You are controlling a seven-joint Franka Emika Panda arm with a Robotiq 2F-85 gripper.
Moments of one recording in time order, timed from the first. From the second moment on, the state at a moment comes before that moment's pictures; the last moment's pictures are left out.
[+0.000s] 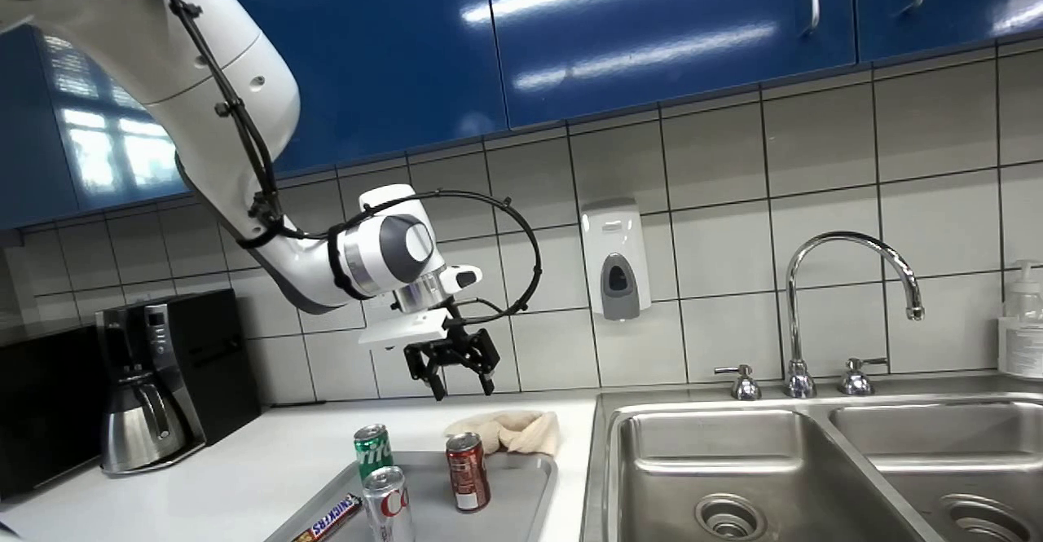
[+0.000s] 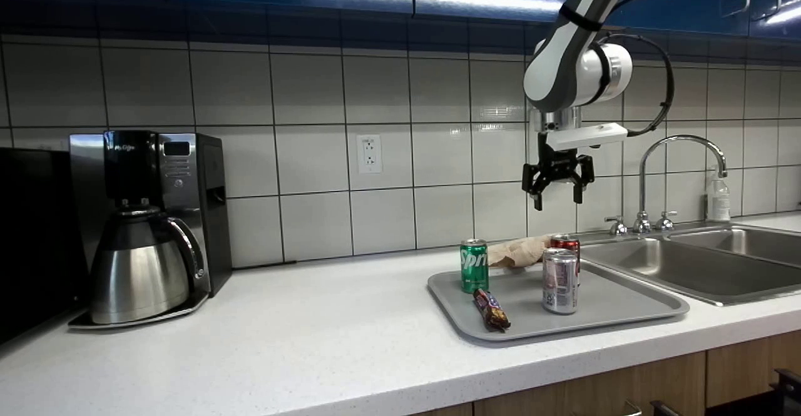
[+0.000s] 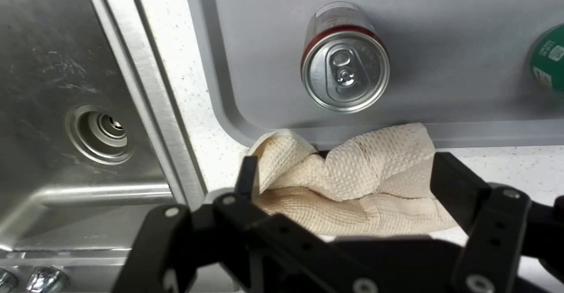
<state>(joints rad) 0.04 0.05 -0.12 -2.31 -0.22 2.53 0.15</state>
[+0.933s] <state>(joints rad) -0.02 -0.24 -0.10 -2.56 -0.25 2.45 0.20</state>
